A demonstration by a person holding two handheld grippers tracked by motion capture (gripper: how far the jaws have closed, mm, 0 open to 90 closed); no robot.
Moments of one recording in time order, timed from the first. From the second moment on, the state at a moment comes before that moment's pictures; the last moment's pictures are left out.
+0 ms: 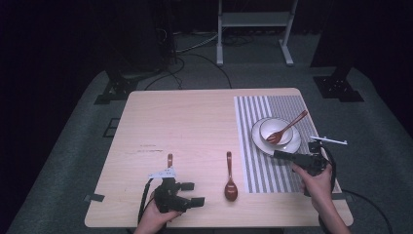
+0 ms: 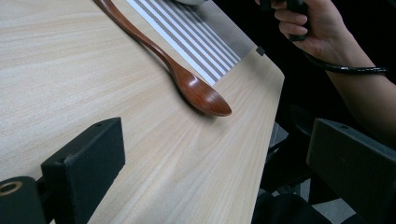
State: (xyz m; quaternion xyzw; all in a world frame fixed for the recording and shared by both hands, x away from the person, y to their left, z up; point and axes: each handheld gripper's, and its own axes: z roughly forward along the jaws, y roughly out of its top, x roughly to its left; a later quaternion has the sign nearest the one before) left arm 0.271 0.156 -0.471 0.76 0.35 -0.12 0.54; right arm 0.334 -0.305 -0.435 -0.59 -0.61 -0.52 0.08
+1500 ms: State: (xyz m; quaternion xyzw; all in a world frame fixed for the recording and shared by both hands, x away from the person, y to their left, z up) left arm 0.270 0.156 -0.470 0.76 0.35 -0.12 0.54; right arm 0.312 -0.268 -0.454 -0.56 -0.64 -0.51 0.11
